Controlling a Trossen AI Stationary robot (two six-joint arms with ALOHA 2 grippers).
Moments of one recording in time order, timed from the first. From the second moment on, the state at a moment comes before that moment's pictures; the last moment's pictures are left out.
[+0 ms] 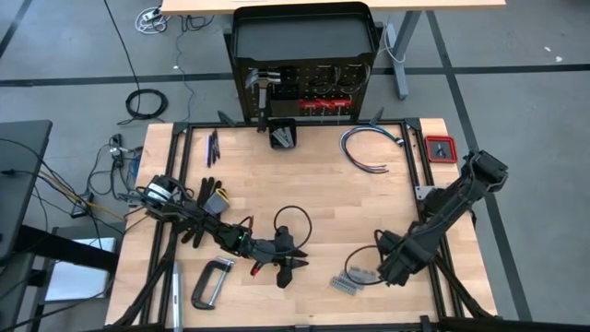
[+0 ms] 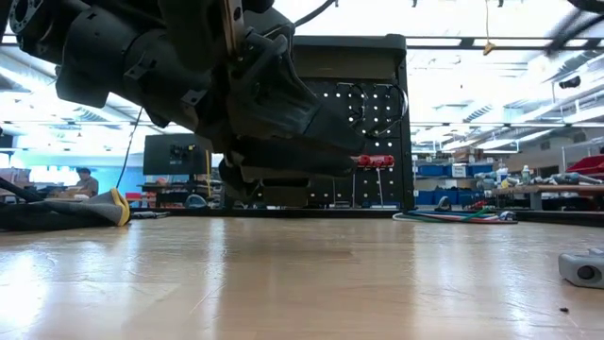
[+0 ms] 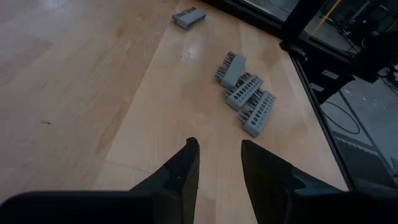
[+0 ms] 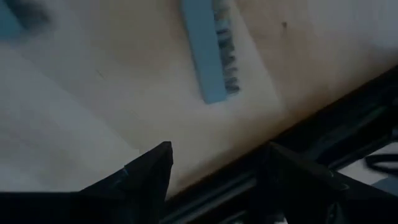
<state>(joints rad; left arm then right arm) -0.43 1.96 0.87 0.70 -0.29 -0.58 0.79 1.56 1.01 -1.22 -0.21 1.38</state>
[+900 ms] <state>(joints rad) -0.42 1.96 0.87 0.66 -0.28 -0.58 0.24 1.57 0.96 -0.80 0.03 0.66</state>
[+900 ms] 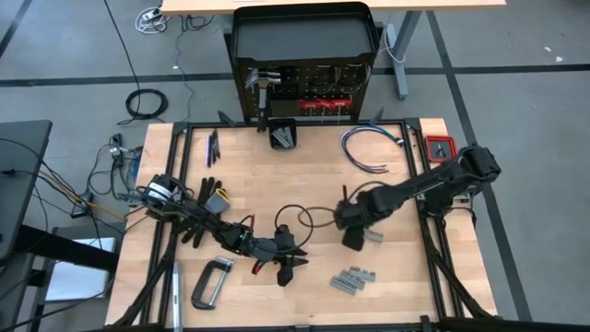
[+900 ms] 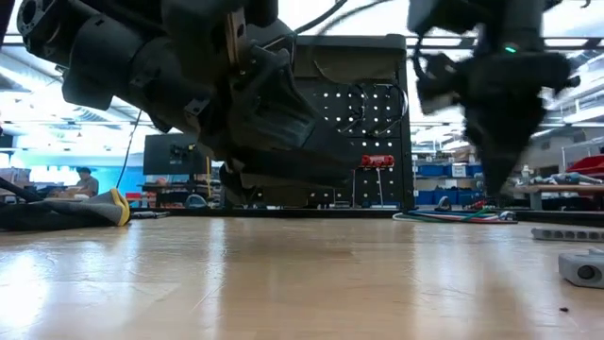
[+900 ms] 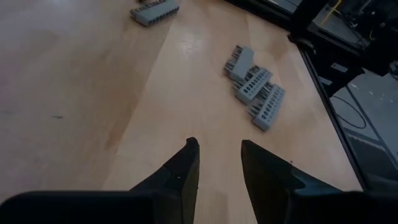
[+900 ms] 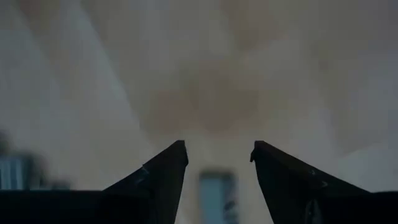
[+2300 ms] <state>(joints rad) -0.32 1.92 0.87 0.81 -0.44 -0.63 1.05 1.40 0.10 0.31 1.03 1.11</state>
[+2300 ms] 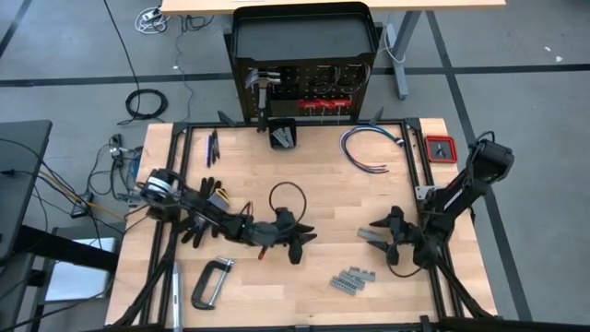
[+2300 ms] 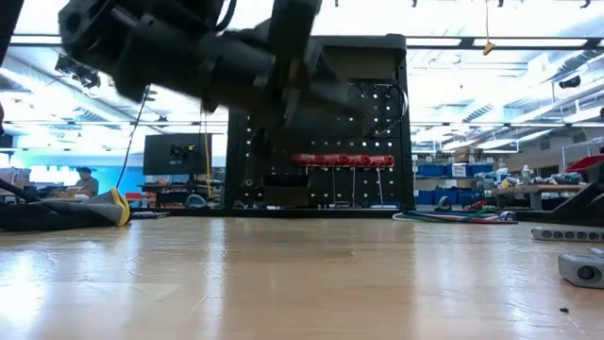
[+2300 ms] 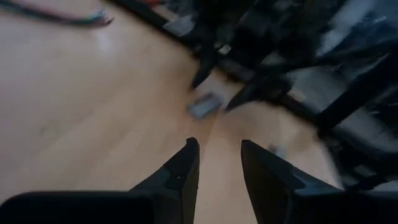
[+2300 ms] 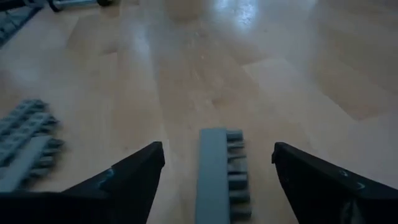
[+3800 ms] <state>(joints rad) -0.42 1.52 0.35 0.83 -0.72 -0.55 0.20 1.68 0.72 0.51 0.77 0.36</state>
